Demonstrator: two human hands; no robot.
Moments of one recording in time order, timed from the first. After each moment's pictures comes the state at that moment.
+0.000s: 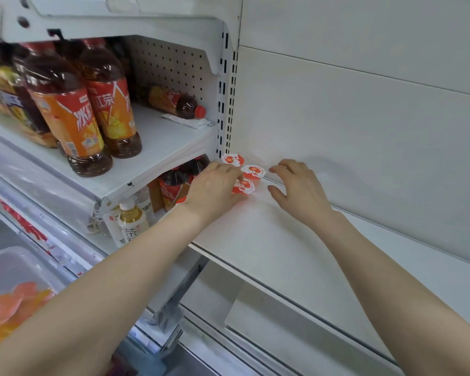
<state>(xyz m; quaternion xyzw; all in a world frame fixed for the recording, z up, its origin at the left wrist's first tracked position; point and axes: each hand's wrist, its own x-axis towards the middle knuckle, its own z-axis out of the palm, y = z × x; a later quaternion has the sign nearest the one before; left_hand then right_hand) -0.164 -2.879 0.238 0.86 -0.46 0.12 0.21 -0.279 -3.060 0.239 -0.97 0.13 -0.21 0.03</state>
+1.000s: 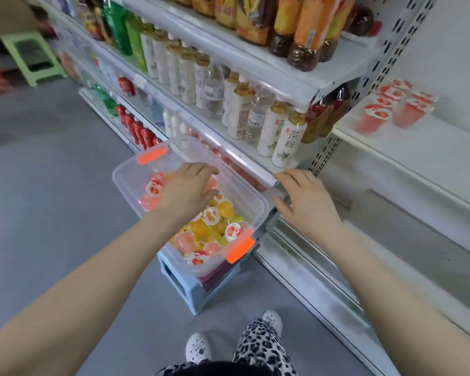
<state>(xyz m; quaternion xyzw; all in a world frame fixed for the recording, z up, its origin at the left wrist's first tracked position) -0.184 -2.416 0.115 0.93 -0.33 0.07 0.16 -0.301 -2.662 0.135 -0.98 -0.04 -0.19 0.04</state>
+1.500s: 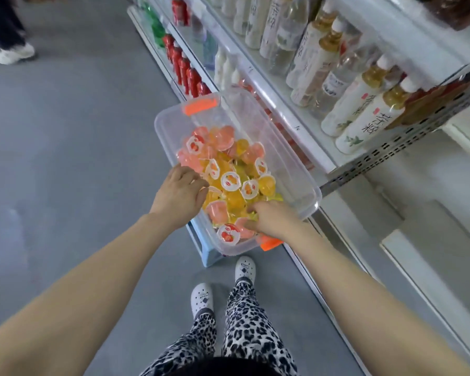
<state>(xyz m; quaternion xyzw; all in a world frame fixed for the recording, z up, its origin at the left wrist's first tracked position) -0.189 -2.313 -0.002 0.97 -0.23 0.02 0.11 -0.231 -2.550 0.032 -0.95 -0.08 0.29 0.07</state>
